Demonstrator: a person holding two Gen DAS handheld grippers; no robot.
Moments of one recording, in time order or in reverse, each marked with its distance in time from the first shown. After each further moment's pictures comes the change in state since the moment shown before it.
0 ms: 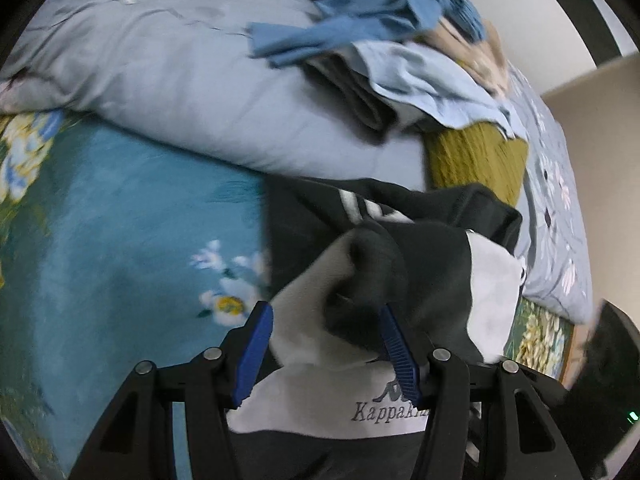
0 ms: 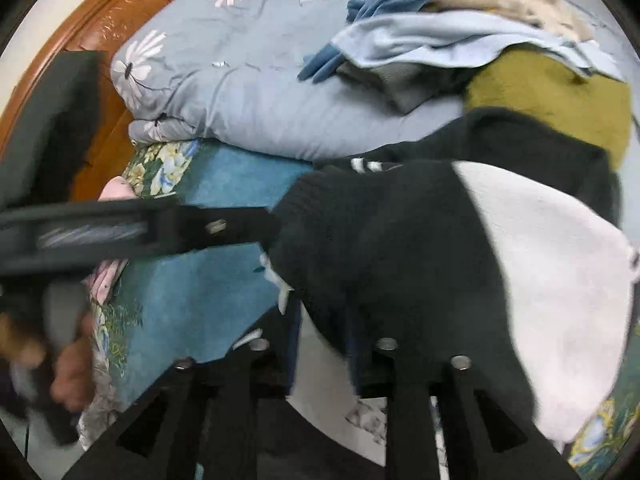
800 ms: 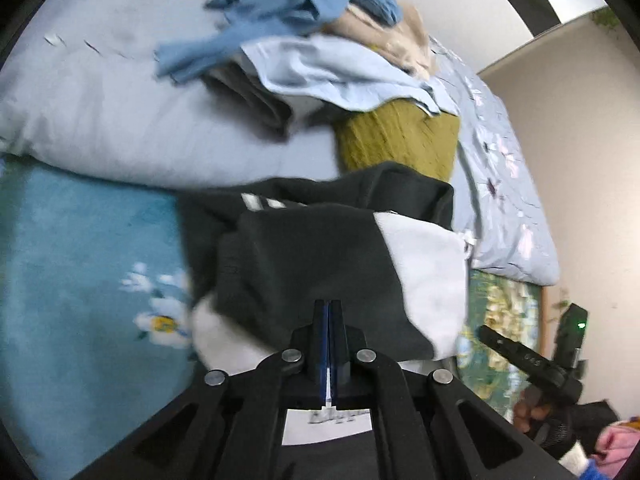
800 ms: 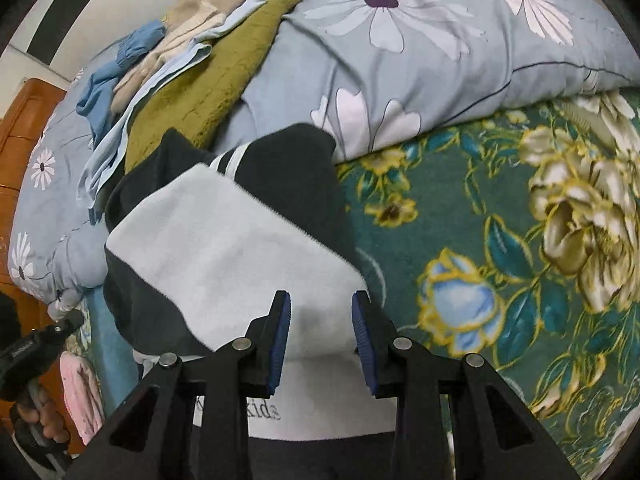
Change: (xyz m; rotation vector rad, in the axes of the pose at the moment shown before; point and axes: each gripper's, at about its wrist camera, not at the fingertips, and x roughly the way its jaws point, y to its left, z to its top) left arm -0.012 -0.027 -0.034 0.163 -0.061 -0.089; right arm -0.089 -0.193 -0.106 0.671 -0.130 -0.231
